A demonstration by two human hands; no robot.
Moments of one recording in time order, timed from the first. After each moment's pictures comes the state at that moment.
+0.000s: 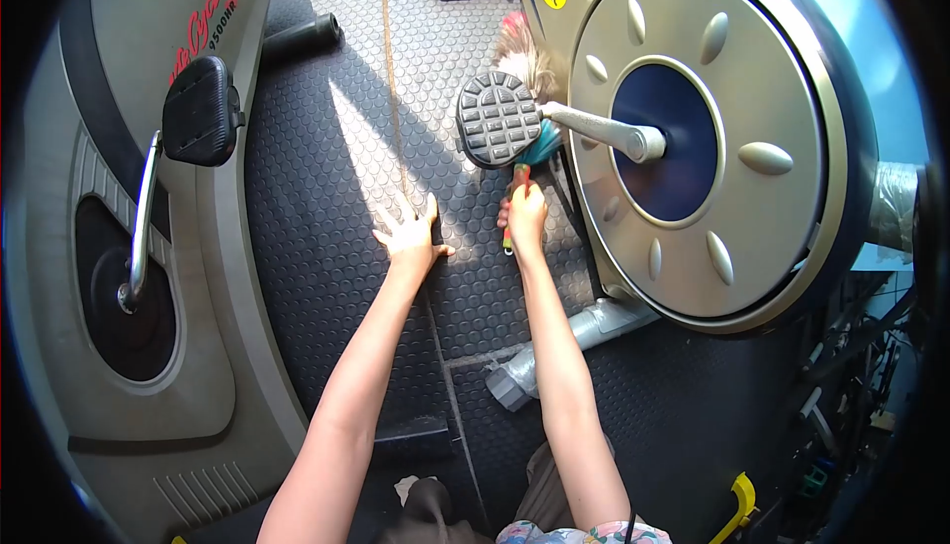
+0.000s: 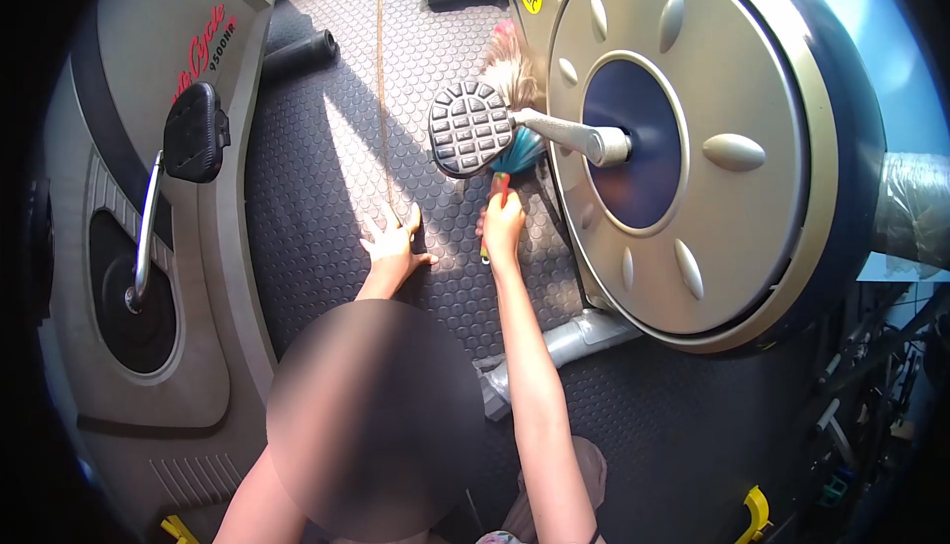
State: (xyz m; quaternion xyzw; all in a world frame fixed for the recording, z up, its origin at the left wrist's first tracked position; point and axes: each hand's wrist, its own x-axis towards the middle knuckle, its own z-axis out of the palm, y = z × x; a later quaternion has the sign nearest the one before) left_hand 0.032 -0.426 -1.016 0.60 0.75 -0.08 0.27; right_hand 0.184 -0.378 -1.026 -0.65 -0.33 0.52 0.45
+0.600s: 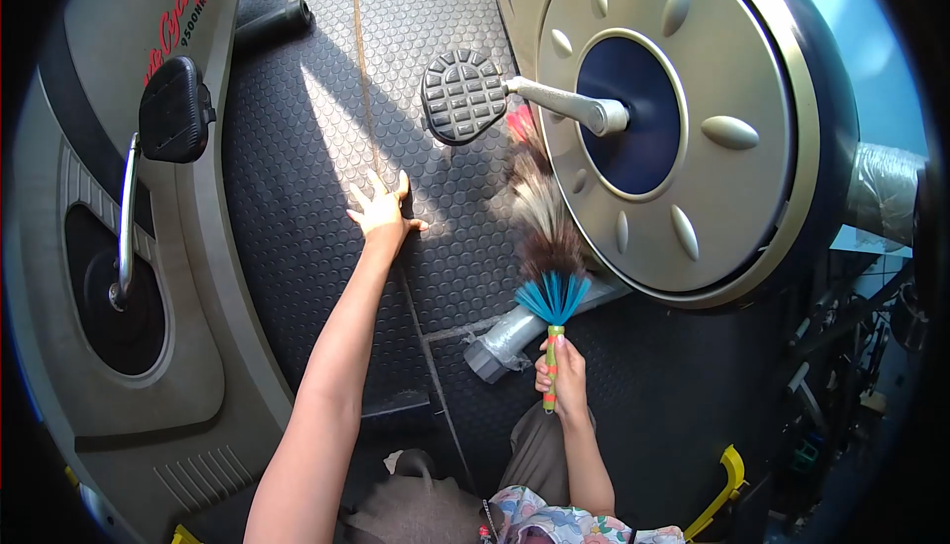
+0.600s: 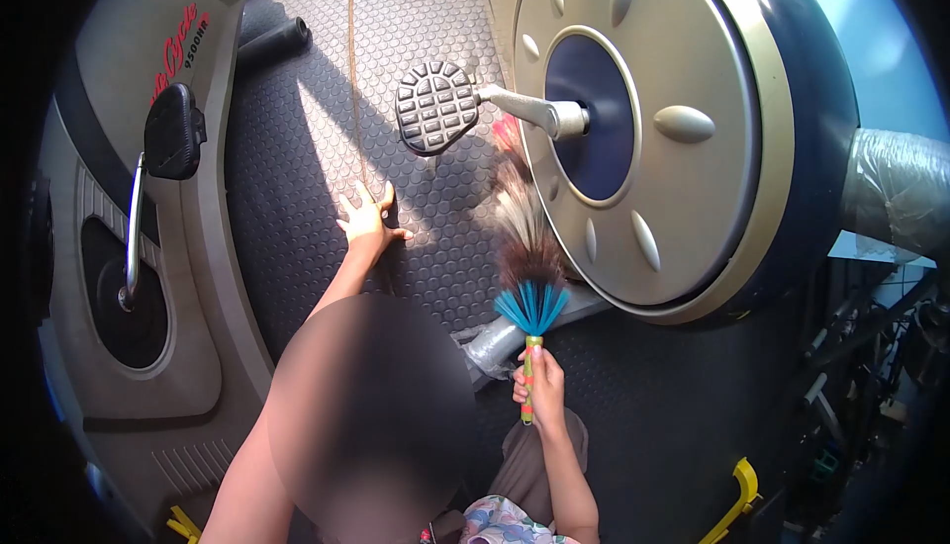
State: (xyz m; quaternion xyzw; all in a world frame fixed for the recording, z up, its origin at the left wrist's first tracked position) left_hand 0.032 -0.421 -1.022 0.56 0.77 -0.07 0.30; right_hand 0.286 -0.615 -0.913 -0.65 -0.10 0.66 0.36
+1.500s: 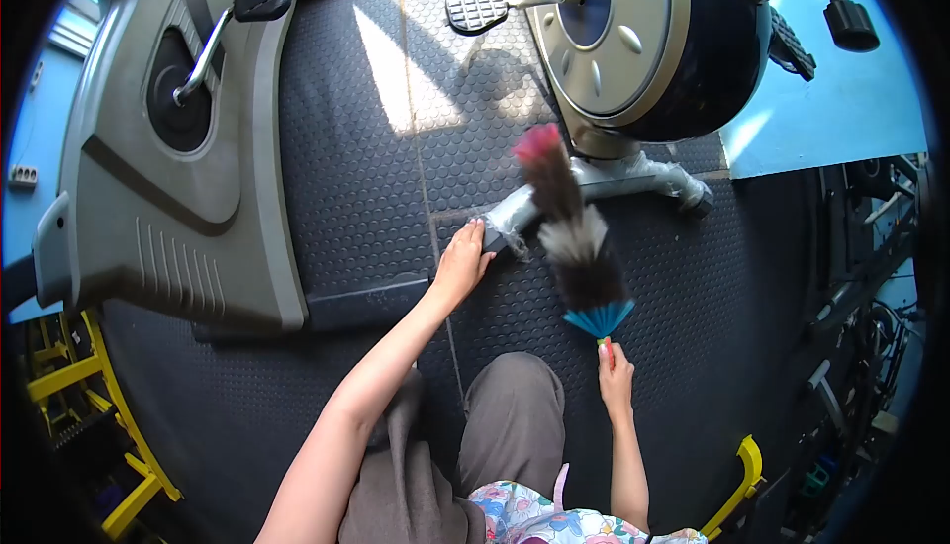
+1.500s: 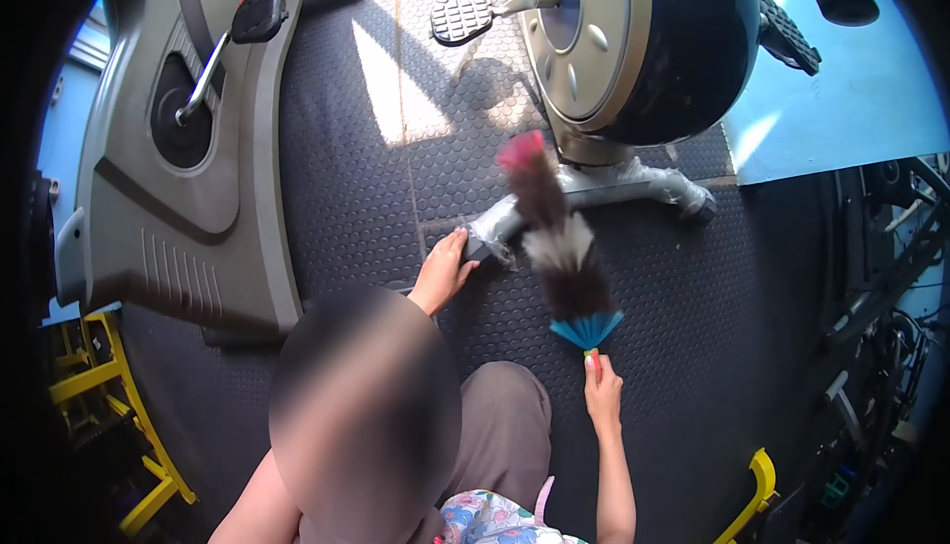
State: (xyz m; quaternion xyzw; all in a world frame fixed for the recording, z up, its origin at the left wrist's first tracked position) left_hand 0.140 -0.696 -0.990 0.71 0.61 0.22 0.29; right_hand 0.420 -0.834 -0.905 -0.77 -0.52 0.33 0.15
